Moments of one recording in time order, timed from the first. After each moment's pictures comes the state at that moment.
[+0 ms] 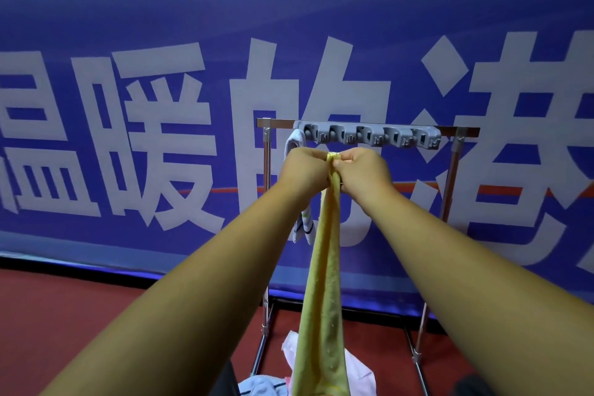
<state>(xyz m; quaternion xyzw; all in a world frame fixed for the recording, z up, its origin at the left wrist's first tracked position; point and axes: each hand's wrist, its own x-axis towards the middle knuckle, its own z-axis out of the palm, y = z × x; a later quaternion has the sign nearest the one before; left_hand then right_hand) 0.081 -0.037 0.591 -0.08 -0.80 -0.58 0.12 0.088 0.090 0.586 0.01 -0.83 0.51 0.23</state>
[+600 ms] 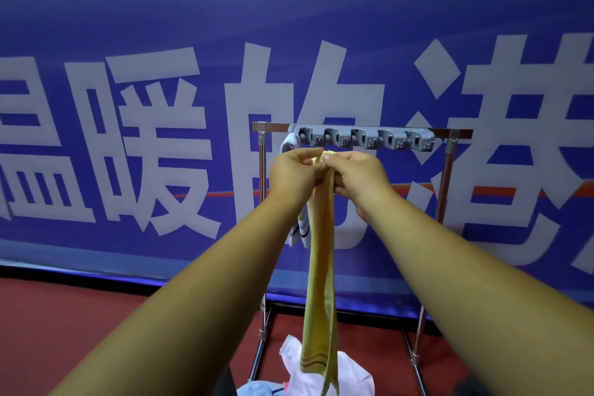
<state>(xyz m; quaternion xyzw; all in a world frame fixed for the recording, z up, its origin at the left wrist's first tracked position) 0.076 -0.045 0.576 -0.11 -0.72 -0.66 0.19 0.094 0.093 0.583 0.06 -0.69 0.71 0.14</state>
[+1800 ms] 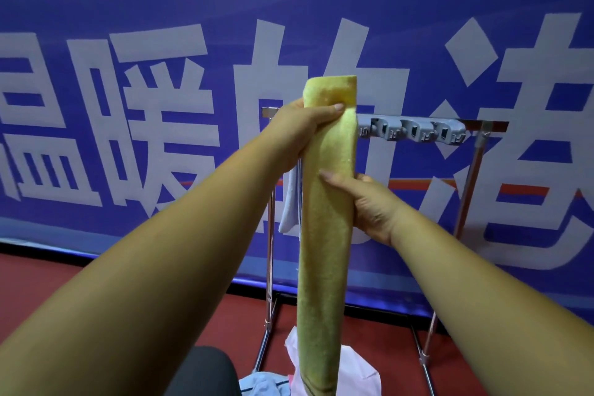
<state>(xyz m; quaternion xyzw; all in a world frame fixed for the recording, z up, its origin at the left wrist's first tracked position) 0.066 -0.076 0.647 -0.17 -0.69 -0.70 0.06 0.091 0.089 0.555 0.13 -0.66 0.74 -0.09</state>
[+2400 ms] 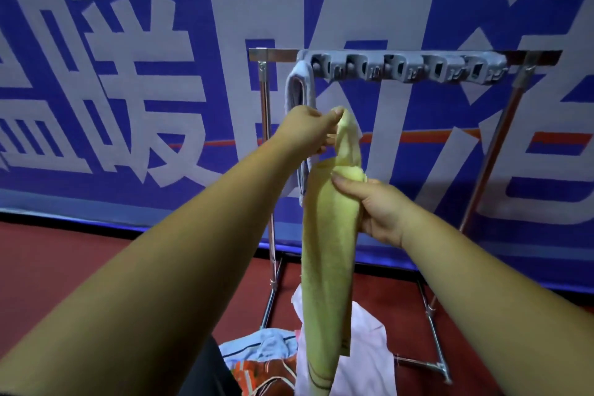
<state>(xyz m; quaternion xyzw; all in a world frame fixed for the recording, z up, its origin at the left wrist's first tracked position) -0.019 -0.054 0.550 -0.08 -0.82 -0.57 0.05 0.034 0.104 0.457 0.01 -0.62 0.77 -0.15</state>
